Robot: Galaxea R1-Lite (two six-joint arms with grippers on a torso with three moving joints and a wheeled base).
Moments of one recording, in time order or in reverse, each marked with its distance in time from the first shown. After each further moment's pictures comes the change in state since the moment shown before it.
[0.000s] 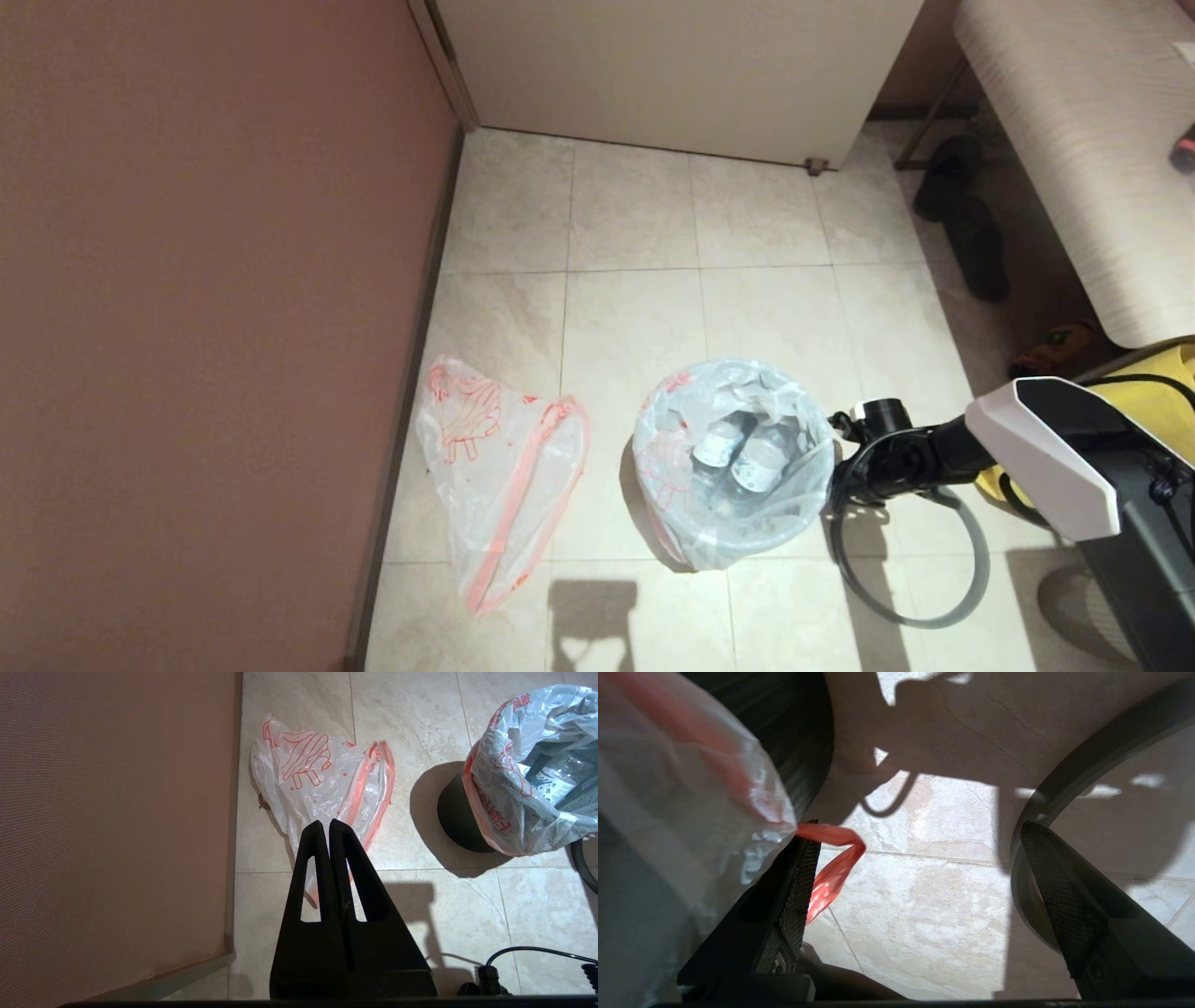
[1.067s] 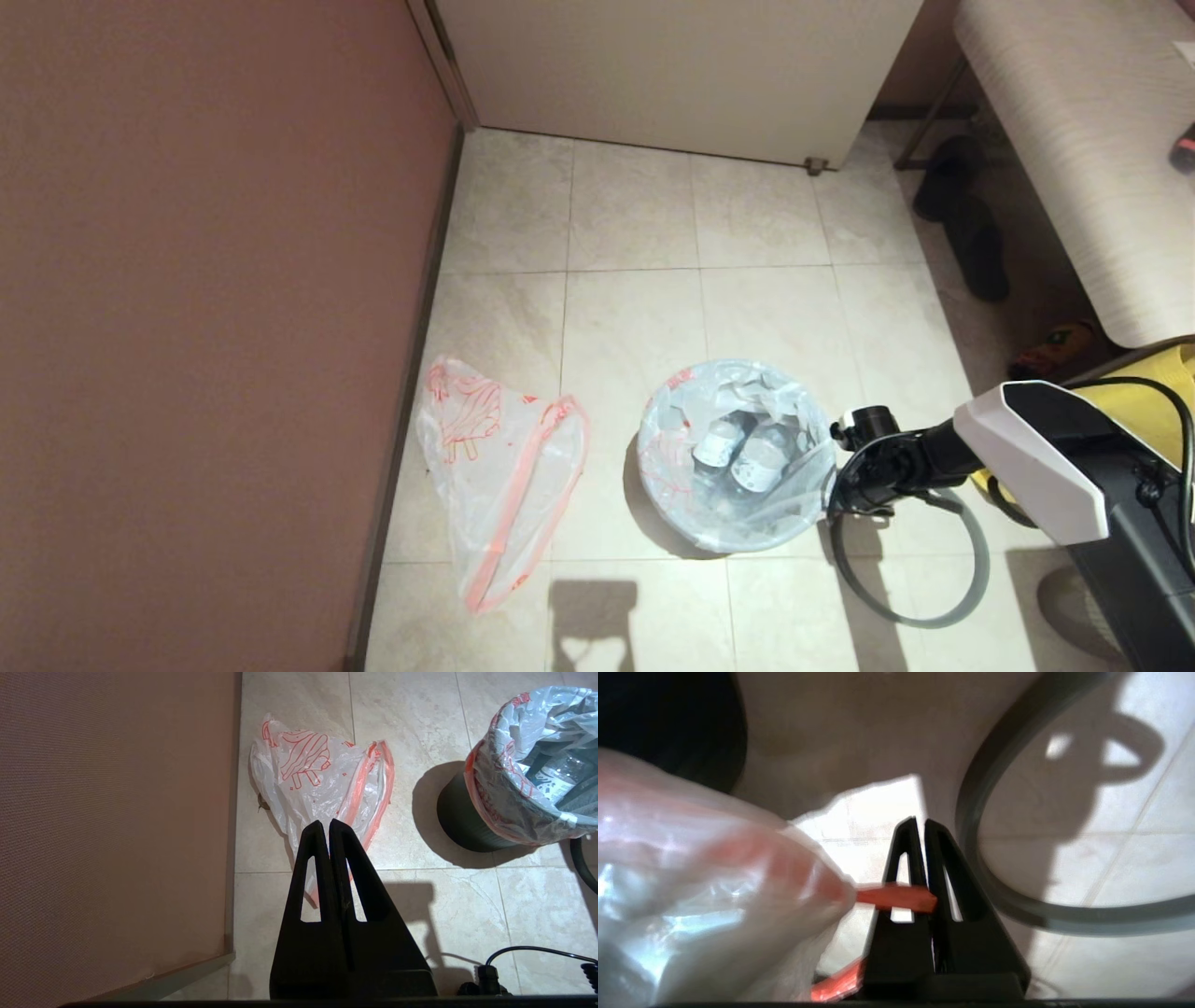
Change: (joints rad) left arm 0.000 0.000 0.000 0.000 0.000 0.000; right arm 0.027 0.000 0.003 0.076 -0.211 0.002
